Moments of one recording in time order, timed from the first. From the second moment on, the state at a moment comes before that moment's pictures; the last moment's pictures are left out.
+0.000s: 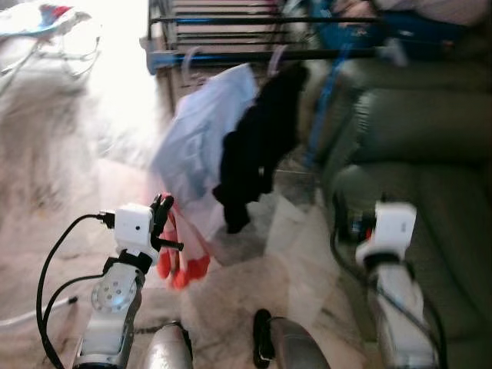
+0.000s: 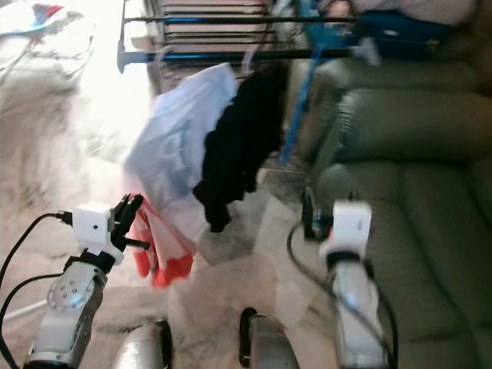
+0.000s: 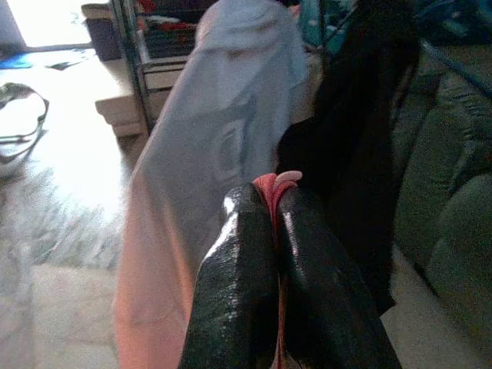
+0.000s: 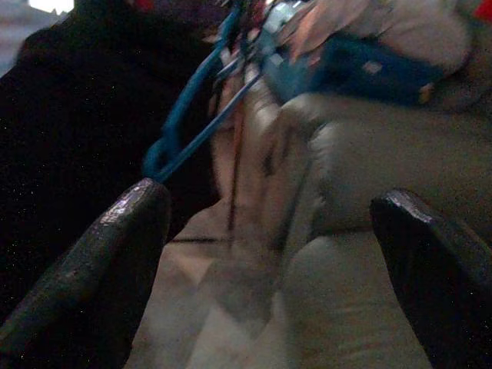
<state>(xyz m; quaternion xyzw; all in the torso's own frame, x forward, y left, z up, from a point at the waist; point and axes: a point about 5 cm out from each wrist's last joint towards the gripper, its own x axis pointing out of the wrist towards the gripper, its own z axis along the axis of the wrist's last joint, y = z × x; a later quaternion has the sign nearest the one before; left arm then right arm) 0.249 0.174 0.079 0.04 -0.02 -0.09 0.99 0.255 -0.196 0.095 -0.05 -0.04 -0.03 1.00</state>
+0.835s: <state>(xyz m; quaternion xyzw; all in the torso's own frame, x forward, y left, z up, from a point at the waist) 0.253 0.159 0.081 0.02 -0.01 -0.11 0.99 0.268 -0.213 0.100 -0.06 -0.04 -0.05 1.00</state>
